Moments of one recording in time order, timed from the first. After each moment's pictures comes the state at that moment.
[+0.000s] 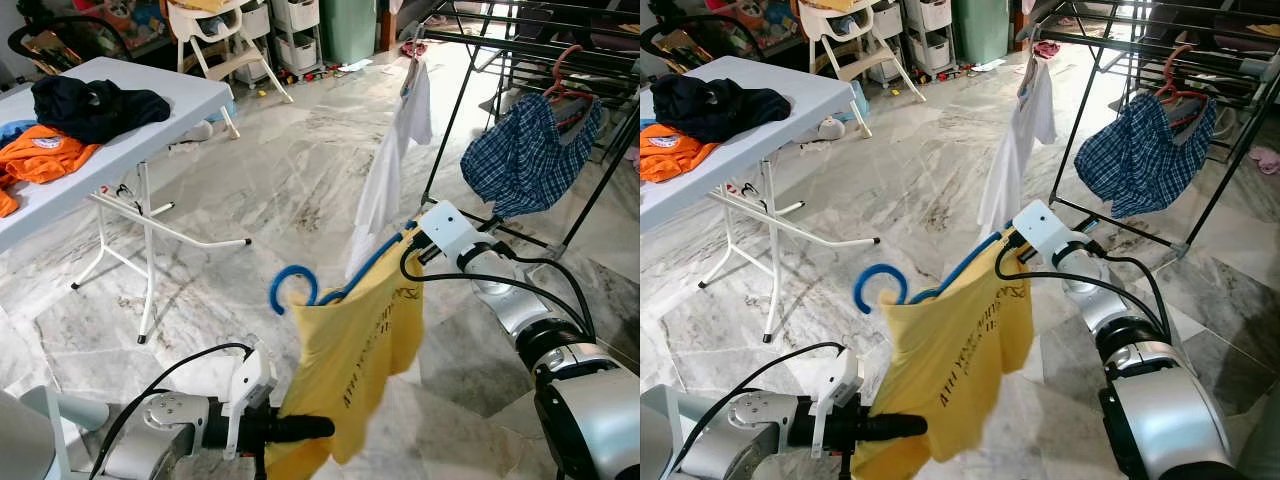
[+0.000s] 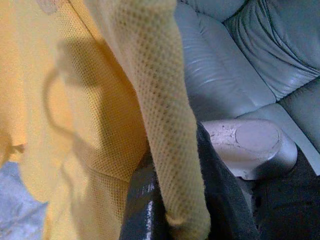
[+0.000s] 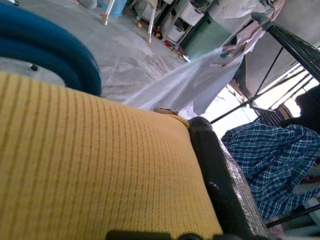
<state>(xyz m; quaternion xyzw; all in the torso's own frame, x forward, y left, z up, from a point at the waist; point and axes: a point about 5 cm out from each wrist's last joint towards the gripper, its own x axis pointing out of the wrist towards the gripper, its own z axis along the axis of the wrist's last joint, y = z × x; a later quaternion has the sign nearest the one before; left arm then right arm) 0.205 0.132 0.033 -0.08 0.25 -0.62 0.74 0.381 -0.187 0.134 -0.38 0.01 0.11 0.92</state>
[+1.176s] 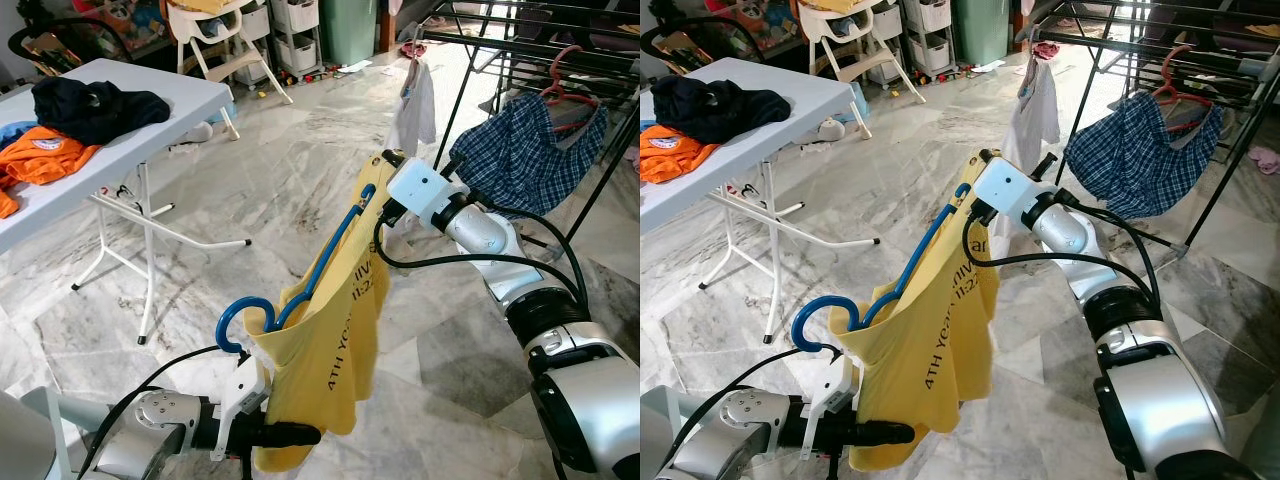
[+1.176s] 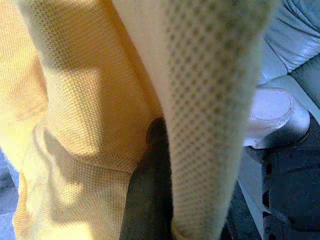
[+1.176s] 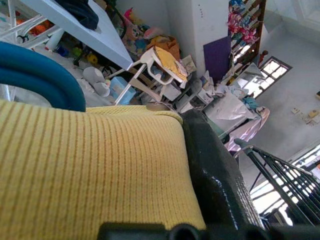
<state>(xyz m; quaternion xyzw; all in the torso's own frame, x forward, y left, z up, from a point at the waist) 0.204 0.144 0.027 -0.03 0.27 -0.63 0.73 0.387 -0.136 0.205 -0.39 -0.17 0.23 0.87</state>
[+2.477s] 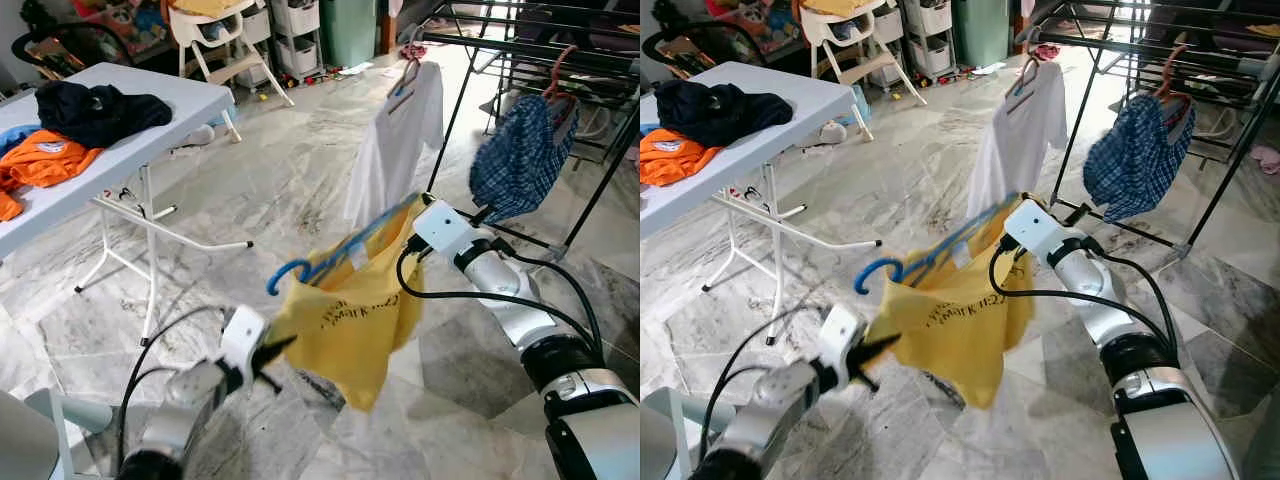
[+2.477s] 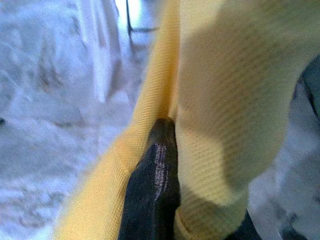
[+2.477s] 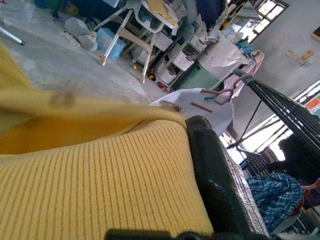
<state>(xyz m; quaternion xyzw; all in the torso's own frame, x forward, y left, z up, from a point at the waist) 0.277 0.135 0.030 0.05 0.15 -0.32 0.93 0.369 -0.175 0.147 -0.39 -0.07 0.15 0.91</state>
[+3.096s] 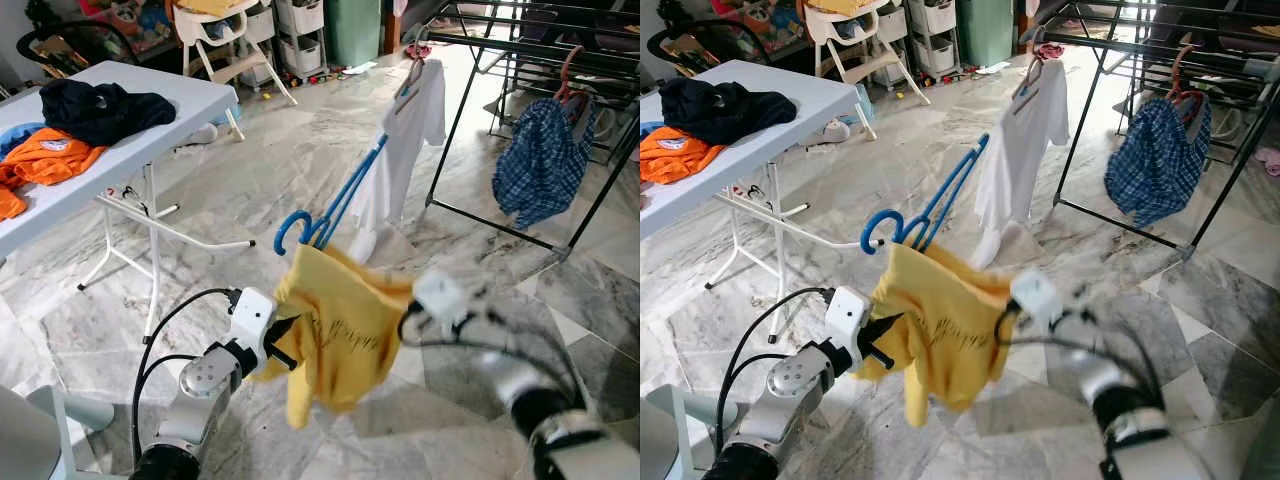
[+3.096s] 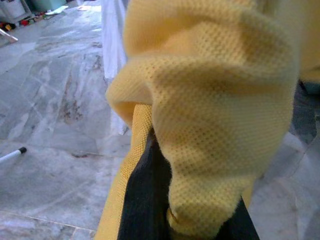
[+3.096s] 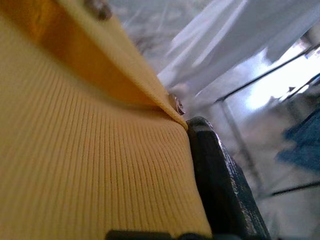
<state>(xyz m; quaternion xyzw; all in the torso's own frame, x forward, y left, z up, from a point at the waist) 0.283 0.118 0.047 0.04 0.09 -0.30 0.95 0.322 -0.190 0.039 -0.34 0.16 0.15 0.92</state>
